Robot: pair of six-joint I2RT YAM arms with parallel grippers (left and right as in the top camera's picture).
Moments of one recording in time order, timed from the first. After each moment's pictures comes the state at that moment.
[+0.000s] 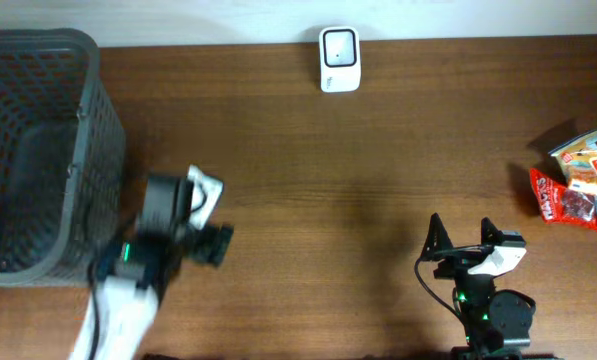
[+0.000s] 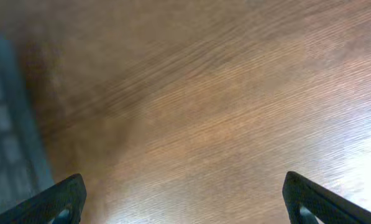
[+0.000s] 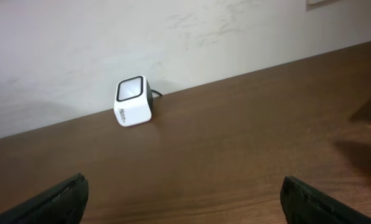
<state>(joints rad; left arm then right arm) -0.21 1.06 0.82 -0.79 -0.08 0.23 0.00 0.01 0.01 -0.08 -0.01 0.28</state>
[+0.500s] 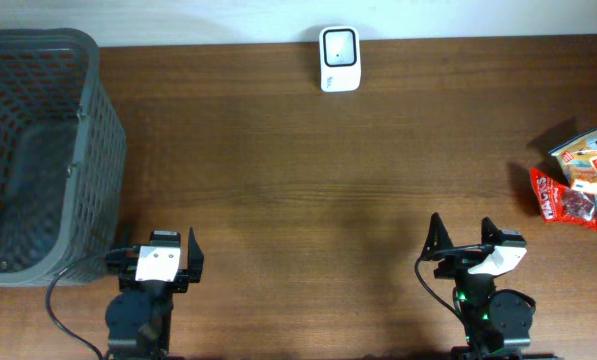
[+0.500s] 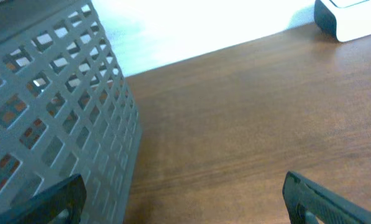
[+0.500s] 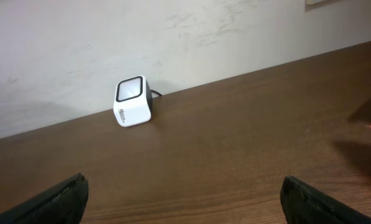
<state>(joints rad) -0.05 0.16 0.19 -0.25 -0.13 0.27 0.00 0.01 0.01 -0.08 -0.01 0.28</state>
